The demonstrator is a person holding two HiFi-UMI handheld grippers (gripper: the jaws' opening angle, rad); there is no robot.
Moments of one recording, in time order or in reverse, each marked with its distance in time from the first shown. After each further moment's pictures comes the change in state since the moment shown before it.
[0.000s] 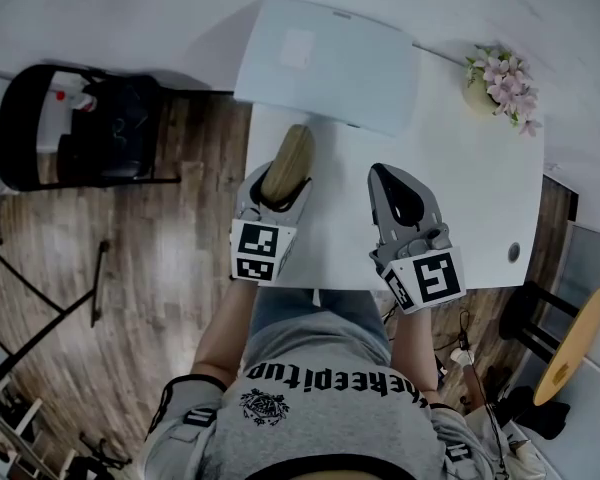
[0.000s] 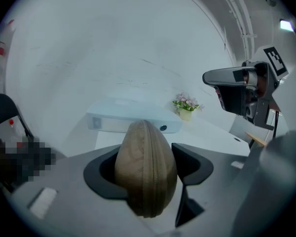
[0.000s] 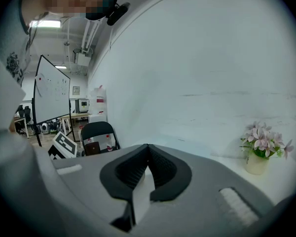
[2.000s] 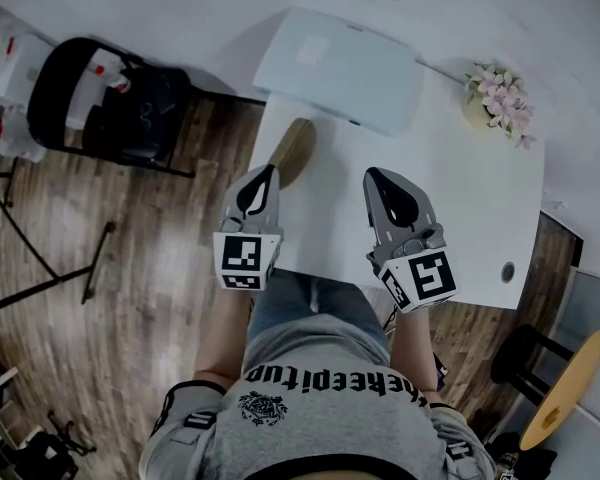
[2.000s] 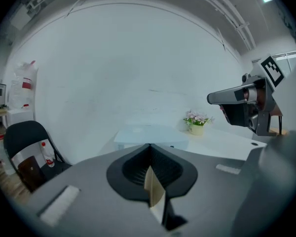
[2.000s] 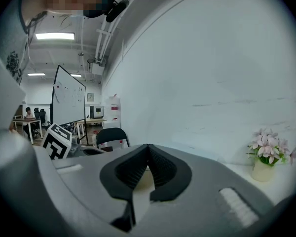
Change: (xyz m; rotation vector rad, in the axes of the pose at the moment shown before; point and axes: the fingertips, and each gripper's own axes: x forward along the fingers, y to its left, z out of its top) left arm -0.088 -0.014 0.042 0.079 -0.223 0.260; right arm -0.051 0.021 0.012 -0.038 -0.086 0.147
